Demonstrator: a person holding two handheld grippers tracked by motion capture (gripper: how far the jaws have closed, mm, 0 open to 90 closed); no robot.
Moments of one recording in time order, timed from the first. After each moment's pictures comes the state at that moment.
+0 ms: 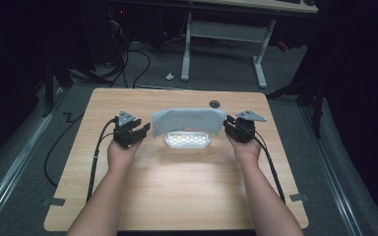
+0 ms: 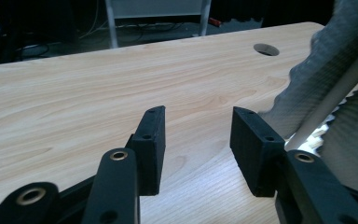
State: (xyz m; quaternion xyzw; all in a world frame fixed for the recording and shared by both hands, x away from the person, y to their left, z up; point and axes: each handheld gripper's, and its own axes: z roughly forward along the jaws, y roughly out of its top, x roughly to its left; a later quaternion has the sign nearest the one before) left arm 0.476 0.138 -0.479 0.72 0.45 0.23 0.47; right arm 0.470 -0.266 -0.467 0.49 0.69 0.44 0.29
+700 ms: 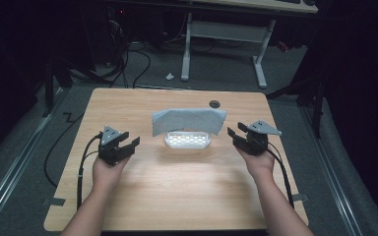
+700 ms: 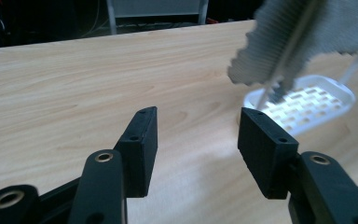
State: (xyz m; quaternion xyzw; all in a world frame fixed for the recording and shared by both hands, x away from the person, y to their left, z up) left arm 0.406 0.171 -0.479 0.73 0.43 0.23 0.48; right arm 0.410 -0.283 -0.448 0.44 0.71 0.45 0.31
